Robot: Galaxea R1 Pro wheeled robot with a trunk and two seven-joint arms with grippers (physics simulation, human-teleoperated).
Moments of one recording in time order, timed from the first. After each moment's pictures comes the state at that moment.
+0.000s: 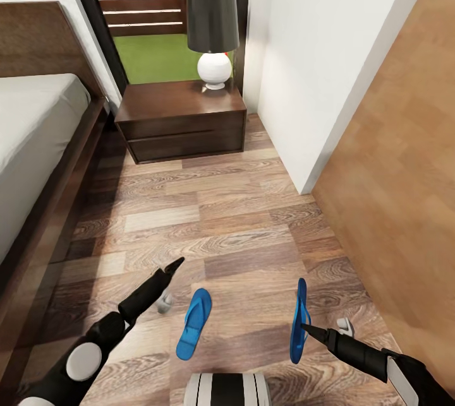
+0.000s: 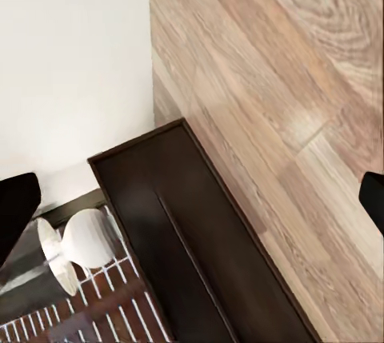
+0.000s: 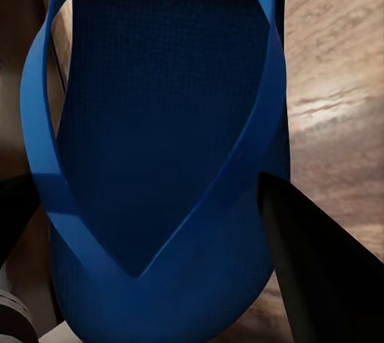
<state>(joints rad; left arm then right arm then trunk) -0.42 0.19 -0.25 -1.03 -1.95 -0.26 0.38 -0.42 -0.28 -0.15 -0.56 -0.38 0.49 1.06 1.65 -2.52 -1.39</state>
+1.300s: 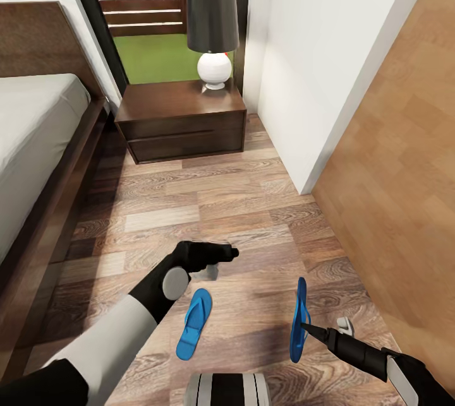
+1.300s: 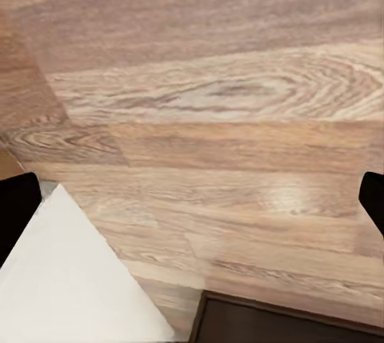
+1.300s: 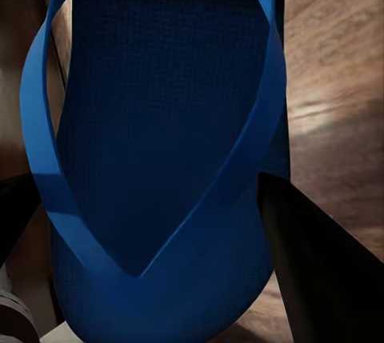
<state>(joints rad) -0.85 -0.11 -0.58 -0.95 -2.28 -0.74 -0.46 -0.42 -0.28 -0.15 -0.57 -0.38 0.49 1.06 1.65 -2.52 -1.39</state>
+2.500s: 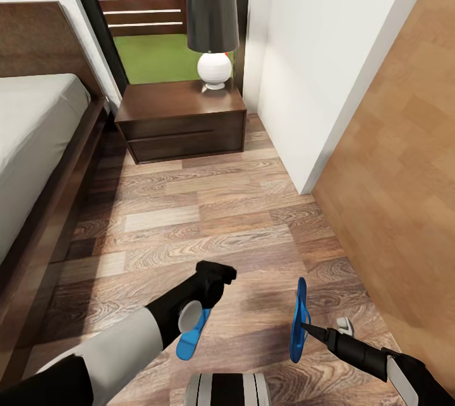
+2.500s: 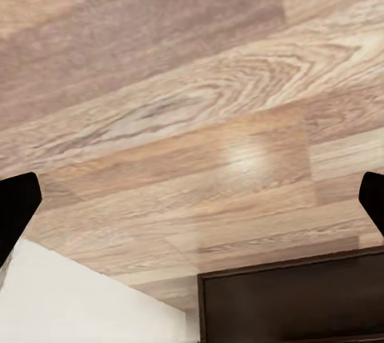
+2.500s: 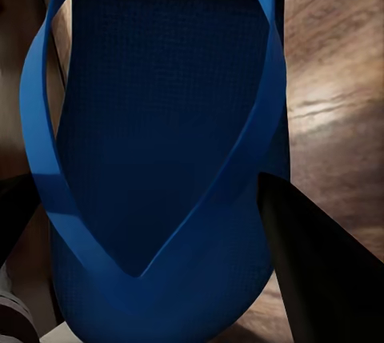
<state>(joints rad) -0.85 -0.11 -0.98 -0.78 -2.28 -0.43 -0.65 -0.42 -0.28 -0.15 -0.57 -0.38 0.49 1.06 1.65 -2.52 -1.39</state>
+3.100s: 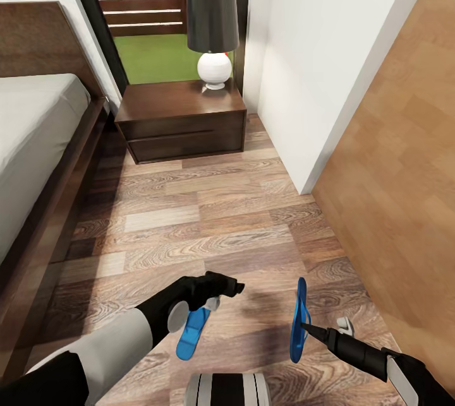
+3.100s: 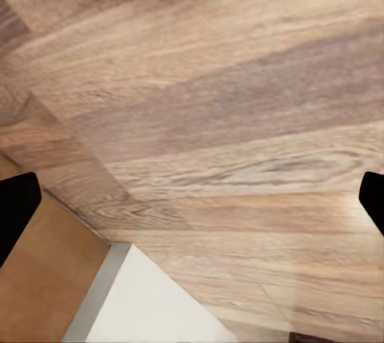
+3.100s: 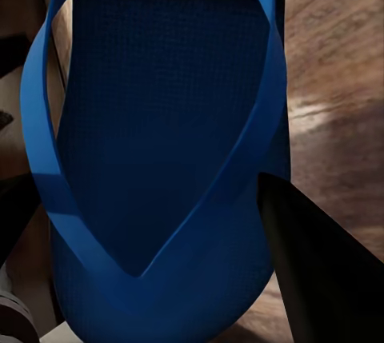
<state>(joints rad) -0.85 -0.06 -0.97 -0.67 -2.28 -0.41 -0.13 -0.42 -0.28 -0.15 -0.57 -0.38 0.49 1.06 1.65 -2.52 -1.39</state>
